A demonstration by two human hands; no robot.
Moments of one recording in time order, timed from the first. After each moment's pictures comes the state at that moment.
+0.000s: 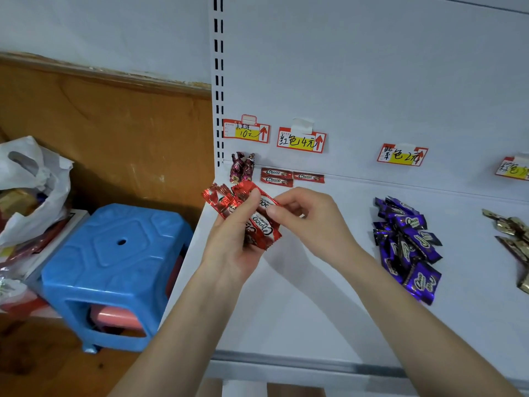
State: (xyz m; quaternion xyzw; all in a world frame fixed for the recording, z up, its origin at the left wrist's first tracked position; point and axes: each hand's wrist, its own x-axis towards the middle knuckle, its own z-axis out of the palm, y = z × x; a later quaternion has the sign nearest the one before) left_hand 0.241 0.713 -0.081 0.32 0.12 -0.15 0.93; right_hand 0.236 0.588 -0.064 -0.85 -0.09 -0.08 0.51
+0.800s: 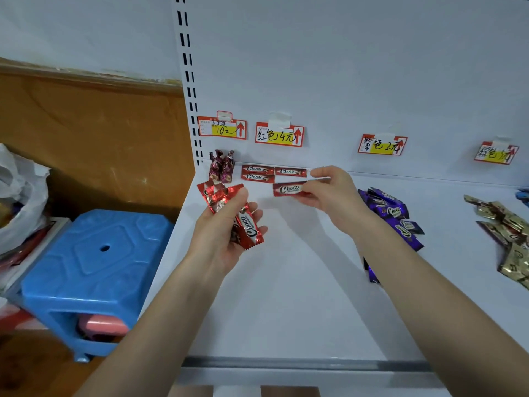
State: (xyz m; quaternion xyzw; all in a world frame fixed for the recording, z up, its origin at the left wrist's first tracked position) left_hand 0.253 0.700 -0.083 0.44 0.17 -0.15 0.87; right_hand 0.282 0.524 -0.070 -0.69 0.14 -0.07 0.71
